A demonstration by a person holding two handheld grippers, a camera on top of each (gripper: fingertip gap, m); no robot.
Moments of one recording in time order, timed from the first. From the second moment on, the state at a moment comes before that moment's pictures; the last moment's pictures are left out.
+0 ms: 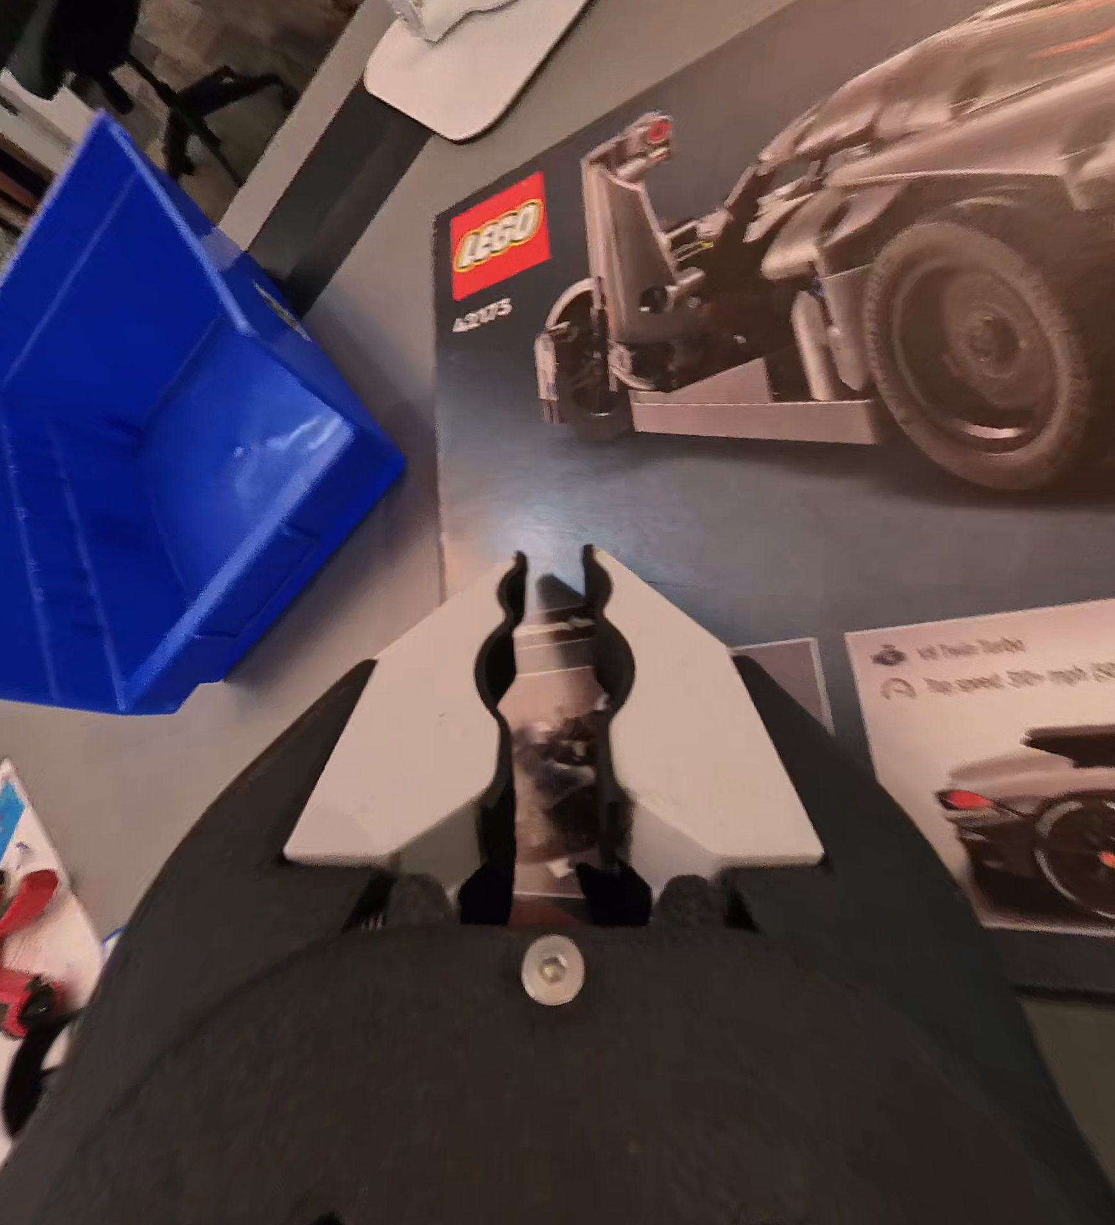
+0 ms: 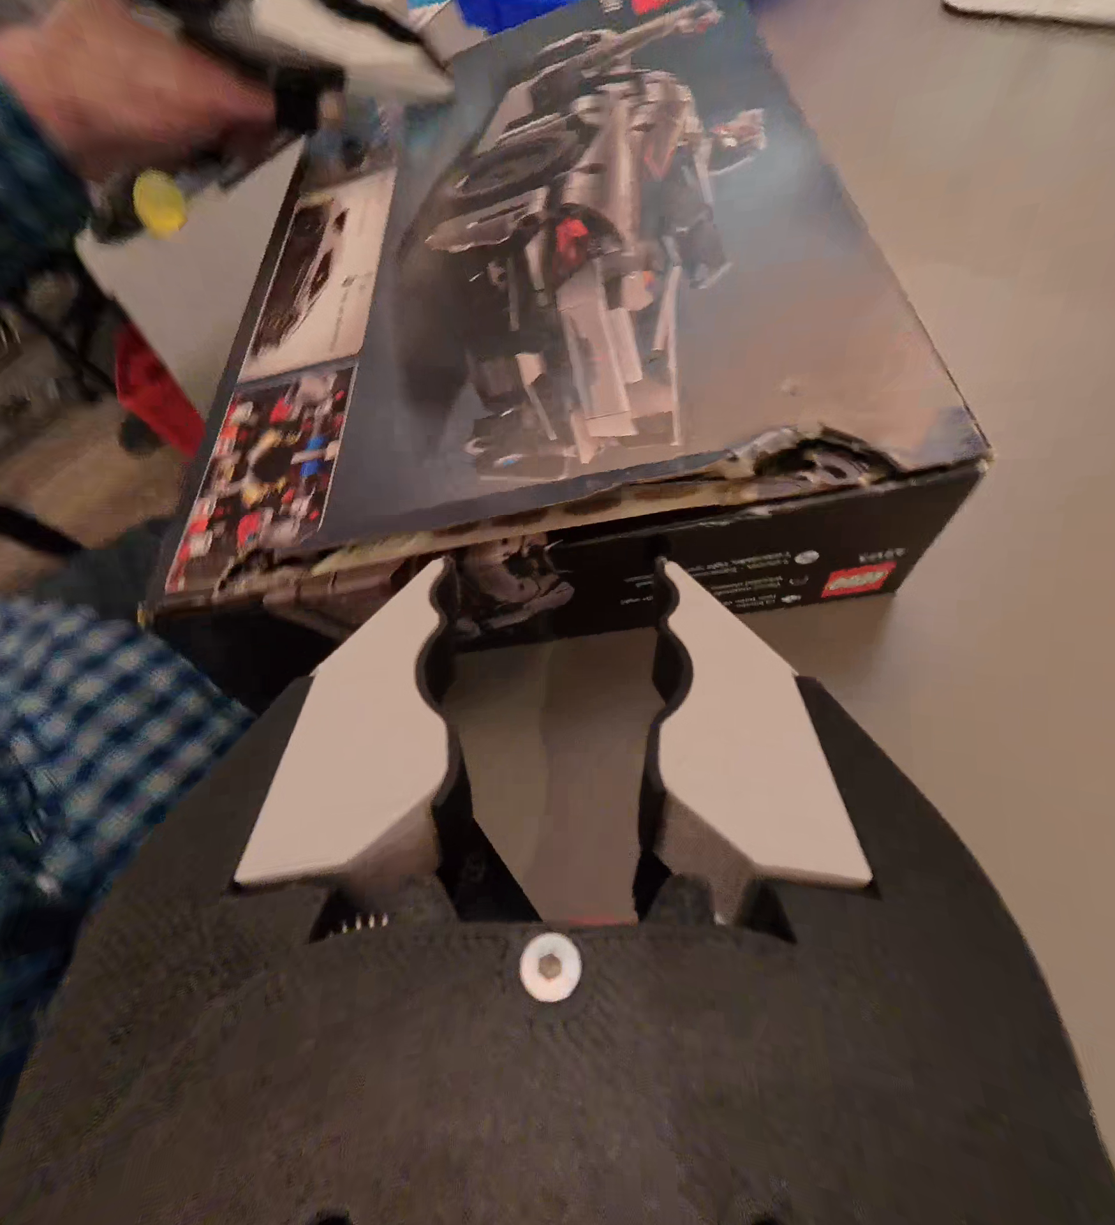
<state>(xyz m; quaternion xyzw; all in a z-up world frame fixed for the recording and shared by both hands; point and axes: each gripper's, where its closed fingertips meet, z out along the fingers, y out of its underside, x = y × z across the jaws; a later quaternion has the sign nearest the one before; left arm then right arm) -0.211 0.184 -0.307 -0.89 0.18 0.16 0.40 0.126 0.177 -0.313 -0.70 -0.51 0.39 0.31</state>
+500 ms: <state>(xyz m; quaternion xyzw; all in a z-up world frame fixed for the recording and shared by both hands) -0.127 0.092 -0.321 -0.88 -0.15 -0.05 0.44 0.120 0.262 -0.304 -0.60 -0.63 0.41 0.27</state>
